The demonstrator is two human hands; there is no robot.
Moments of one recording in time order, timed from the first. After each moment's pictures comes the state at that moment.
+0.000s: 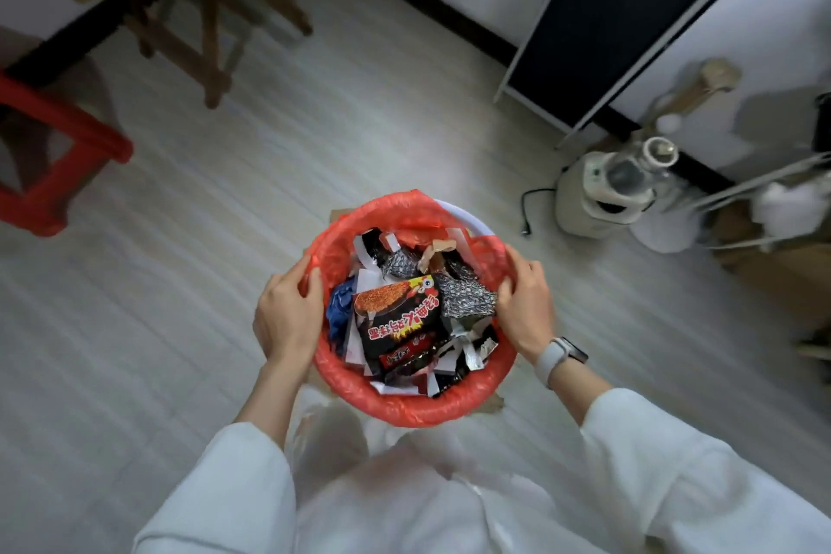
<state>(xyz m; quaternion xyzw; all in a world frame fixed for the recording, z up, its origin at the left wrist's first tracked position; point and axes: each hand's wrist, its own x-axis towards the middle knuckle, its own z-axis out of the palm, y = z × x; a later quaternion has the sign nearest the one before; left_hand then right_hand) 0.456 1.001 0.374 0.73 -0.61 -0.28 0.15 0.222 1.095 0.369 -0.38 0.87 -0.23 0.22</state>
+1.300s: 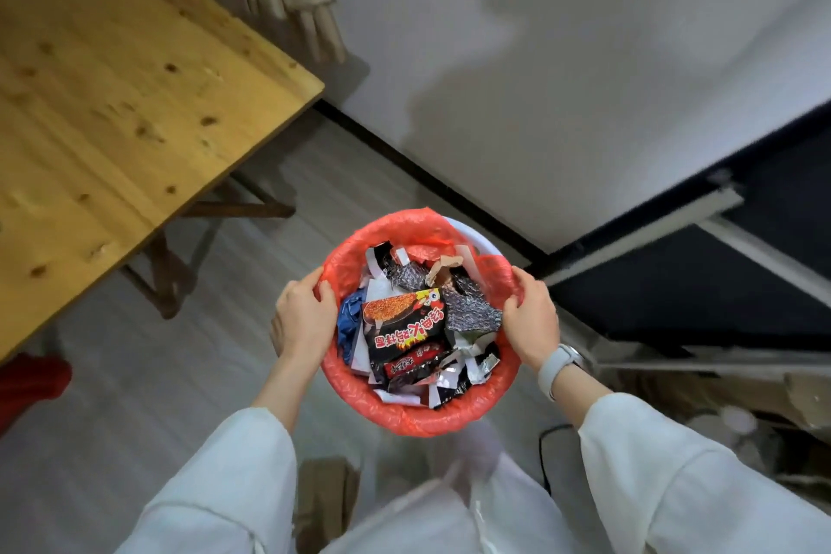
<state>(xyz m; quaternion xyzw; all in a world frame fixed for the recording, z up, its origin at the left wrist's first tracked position) 0.114 0.368 0.366 0.73 -0.61 -0.30 0.13 -0.116 0.466 0.363 -0.33 0.87 -0.22 0.29</state>
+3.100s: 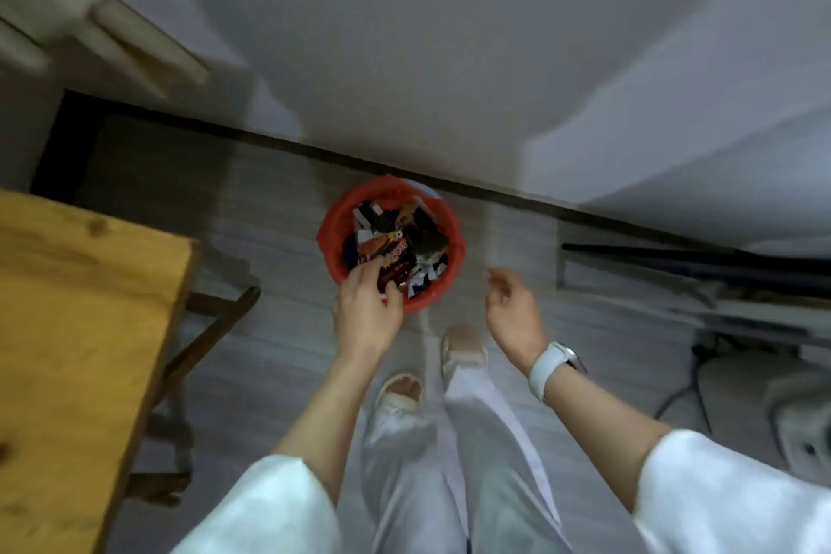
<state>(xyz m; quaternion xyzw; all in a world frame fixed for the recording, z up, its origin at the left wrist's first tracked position) -0.049 0.062 0.145 0.50 -0.77 -0.39 -0.03 -0.169 0.182 0.150 -0.08 0.87 -0.30 0.39</state>
